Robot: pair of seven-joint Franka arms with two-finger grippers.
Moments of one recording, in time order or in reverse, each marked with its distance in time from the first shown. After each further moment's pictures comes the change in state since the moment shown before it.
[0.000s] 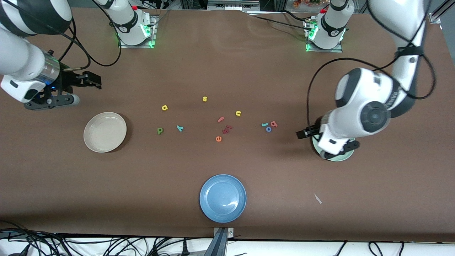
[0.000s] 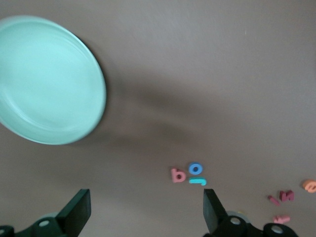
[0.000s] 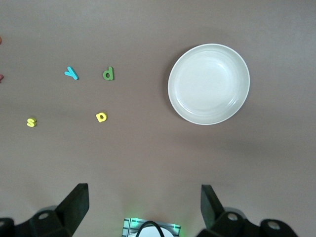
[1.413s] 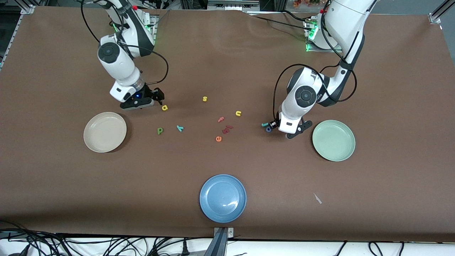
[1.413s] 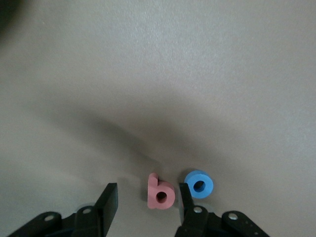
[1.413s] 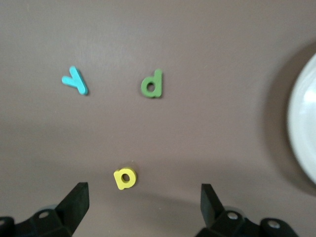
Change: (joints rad) left arm -0.158 0.028 0.001 -0.454 0.000 0.600 -0.277; right arm 0.024 0.046 0.209 -0.870 0.003 1.245 0.174
